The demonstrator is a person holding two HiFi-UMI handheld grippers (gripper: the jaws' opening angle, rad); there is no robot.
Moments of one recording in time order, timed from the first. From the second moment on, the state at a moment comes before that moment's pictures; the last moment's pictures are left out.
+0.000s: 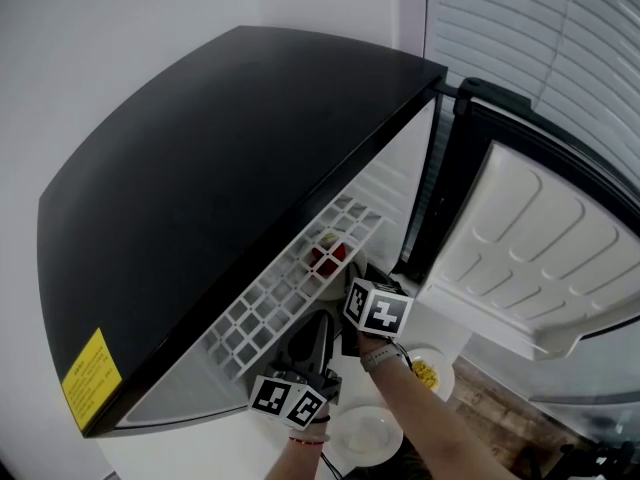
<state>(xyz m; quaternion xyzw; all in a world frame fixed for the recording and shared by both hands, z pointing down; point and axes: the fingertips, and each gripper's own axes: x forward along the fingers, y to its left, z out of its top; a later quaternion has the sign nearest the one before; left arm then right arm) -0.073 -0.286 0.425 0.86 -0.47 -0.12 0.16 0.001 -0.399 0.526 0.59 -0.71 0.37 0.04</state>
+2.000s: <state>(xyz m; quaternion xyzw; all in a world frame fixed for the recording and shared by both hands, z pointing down) -0.066 -0.053 0.395 0.84 -0.52 -0.11 0.11 0.014 -0.052 0.414 0.38 -0.92 0.12 0.04</state>
